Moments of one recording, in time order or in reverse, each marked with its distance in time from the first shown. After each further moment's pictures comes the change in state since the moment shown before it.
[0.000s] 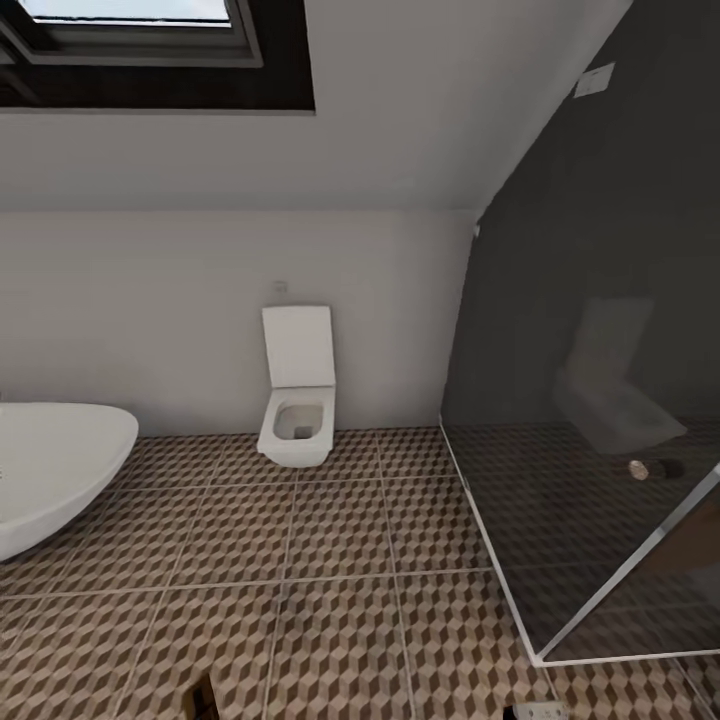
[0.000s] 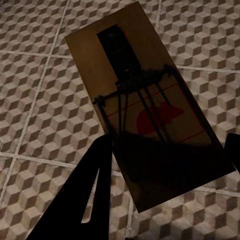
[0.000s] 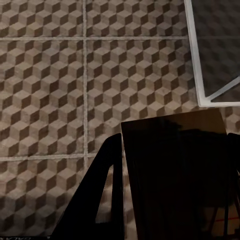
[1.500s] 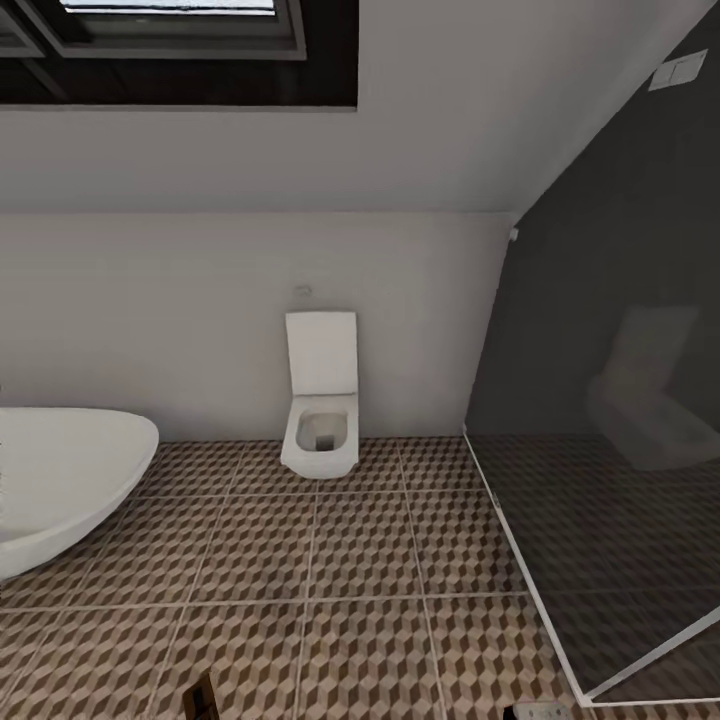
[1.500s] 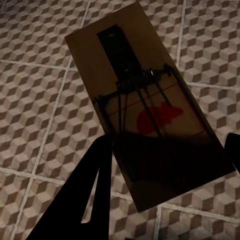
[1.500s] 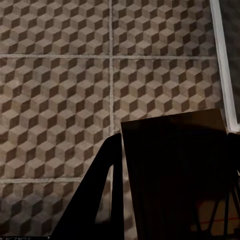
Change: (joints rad) left arm 0.000 0.000 0.000 0.000 0.000 0.000 0.000; right arm 0.000 -0.001 0.001 0.000 0.001 0.000 0.000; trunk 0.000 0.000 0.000
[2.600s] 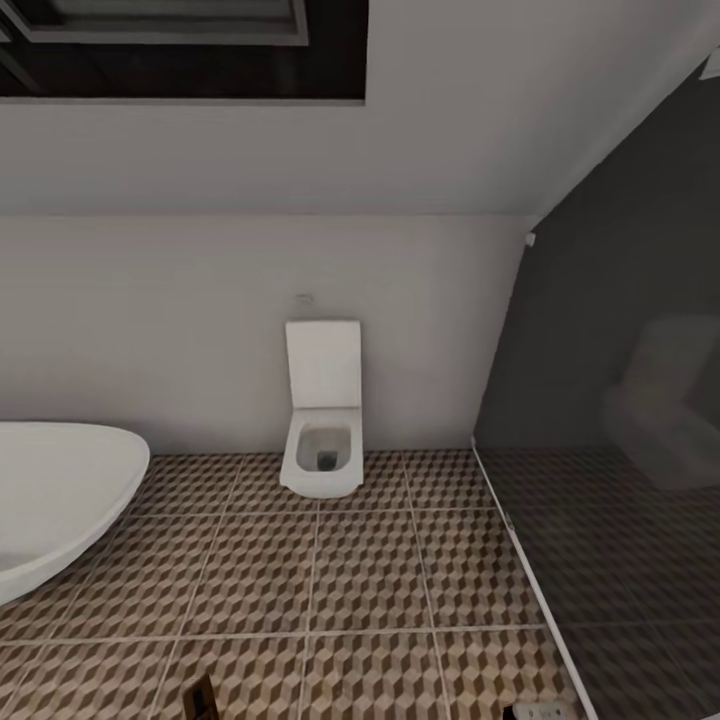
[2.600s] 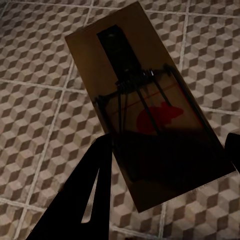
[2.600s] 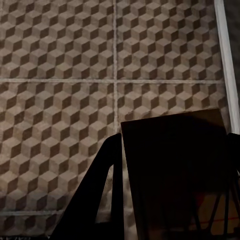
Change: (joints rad) left arm 0.000 0.000 0.000 0.000 0.000 0.000 0.000; right arm 0.000 0.001 0.001 0.000 0.000 0.000 0.000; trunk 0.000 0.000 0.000
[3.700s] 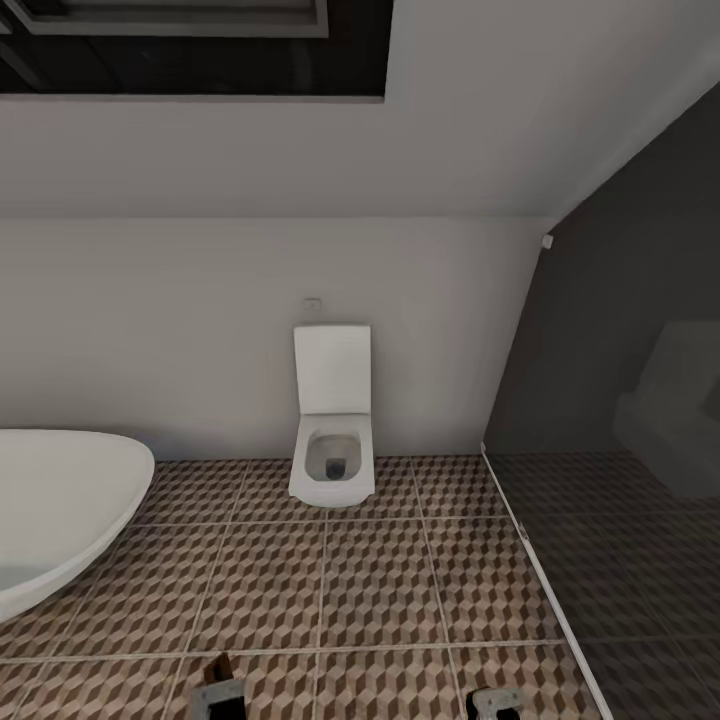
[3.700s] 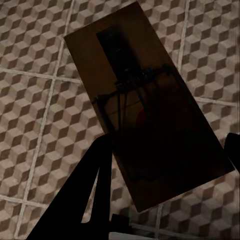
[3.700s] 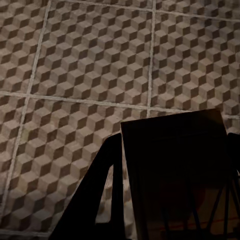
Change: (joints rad) left arm -0.001 0.009 0.009 -0.278 -0.005 0.441 0.005; right arm 0.000 0.076 0.013 -0.057 0.144 0.022 -0.089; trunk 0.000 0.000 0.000
